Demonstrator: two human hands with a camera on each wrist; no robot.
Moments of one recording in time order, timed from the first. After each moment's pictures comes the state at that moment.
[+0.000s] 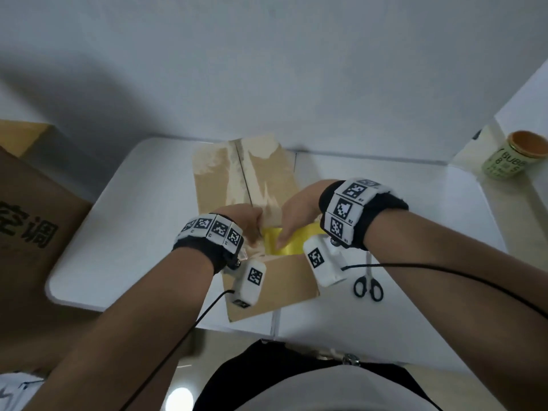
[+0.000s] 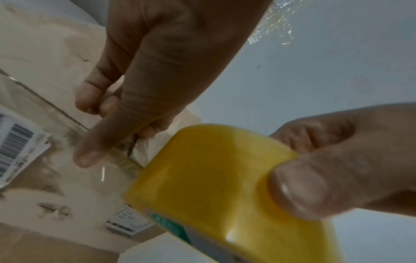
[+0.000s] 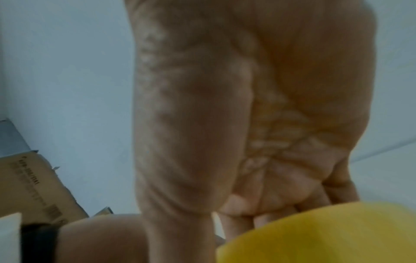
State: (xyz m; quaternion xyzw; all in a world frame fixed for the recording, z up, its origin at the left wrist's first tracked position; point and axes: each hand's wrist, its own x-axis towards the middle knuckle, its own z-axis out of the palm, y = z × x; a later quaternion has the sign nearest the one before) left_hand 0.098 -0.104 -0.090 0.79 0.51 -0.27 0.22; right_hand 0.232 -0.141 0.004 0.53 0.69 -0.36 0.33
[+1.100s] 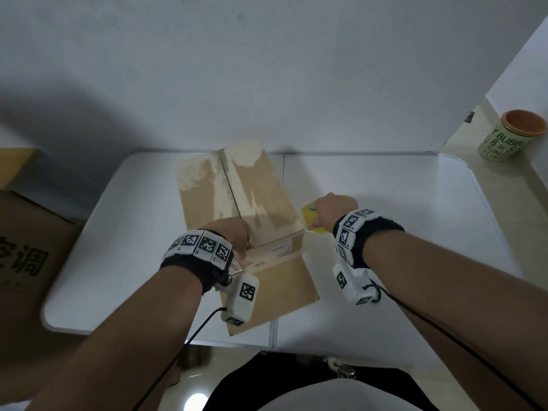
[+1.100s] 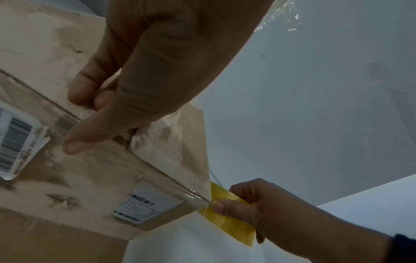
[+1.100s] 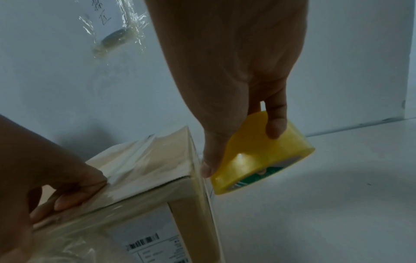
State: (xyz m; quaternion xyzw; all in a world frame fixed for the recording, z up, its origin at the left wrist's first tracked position) left_hand 0.106 -0.101 -0.095 0.77 0.52 -0.32 0.20; right_hand 0.324 -0.136 -0.071 0.72 0.64 -0.18 0.19
